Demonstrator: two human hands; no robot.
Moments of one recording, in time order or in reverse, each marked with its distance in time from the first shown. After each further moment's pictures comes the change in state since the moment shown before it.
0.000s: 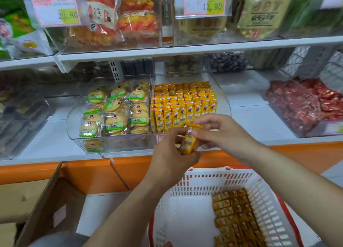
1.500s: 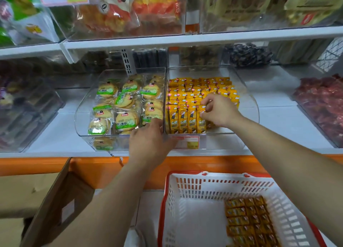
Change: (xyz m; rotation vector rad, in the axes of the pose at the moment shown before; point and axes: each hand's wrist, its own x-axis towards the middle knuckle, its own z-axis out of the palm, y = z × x) left_hand 0.061 -0.040 -0.062 0.781 0.201 -0.123; right_hand 0.158 0.052 0.000 -0.751 0.146 -0.144
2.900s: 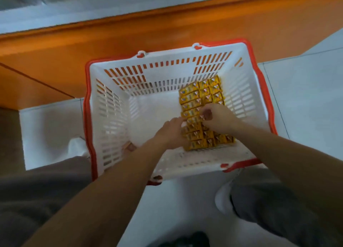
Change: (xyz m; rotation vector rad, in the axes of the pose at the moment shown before) left_hand -0.175 -0.009 0.357 -0.038 -1.064 0.161; right_hand -0.308 0.249 0.115 -0.047 -0.494 0.459
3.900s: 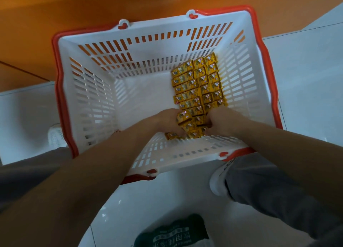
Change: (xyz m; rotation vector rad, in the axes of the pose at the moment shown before) left_hand 0.041 -0.017 0.018 -0.104 -0.253 0.083; right_hand -0.033 0.016 0.015 -0.399 -0.320 0.042
